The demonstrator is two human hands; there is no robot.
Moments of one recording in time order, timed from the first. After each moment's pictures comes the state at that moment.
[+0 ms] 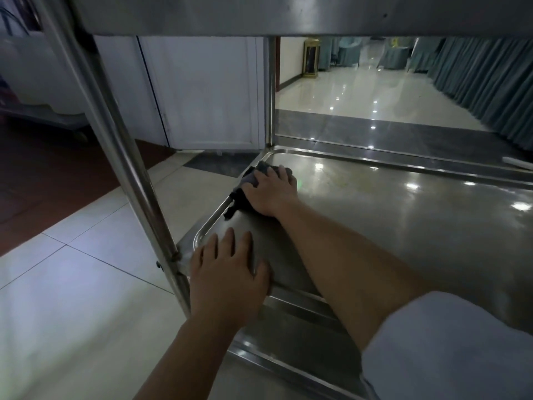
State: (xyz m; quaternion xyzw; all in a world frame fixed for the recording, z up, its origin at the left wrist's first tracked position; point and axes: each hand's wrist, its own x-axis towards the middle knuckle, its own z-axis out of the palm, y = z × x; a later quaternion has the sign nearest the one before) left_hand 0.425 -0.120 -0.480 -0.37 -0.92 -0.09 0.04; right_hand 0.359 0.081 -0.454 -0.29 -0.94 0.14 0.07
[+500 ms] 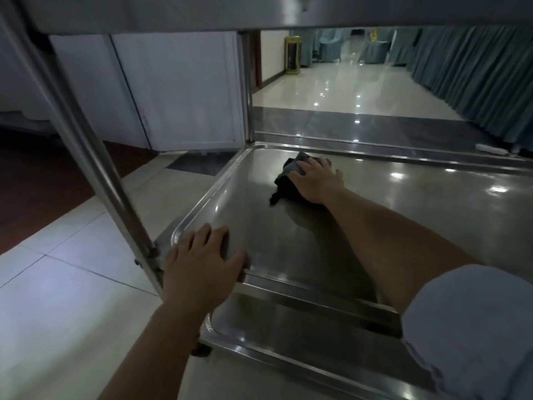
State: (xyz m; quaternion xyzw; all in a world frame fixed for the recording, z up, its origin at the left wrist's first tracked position) left_hand 0.418 -0.115 -0.473 -0.37 -0.92 -0.11 -0.02; right_hand 0.451 0.185 -0.454 -0.38 -0.91 0.12 0.09
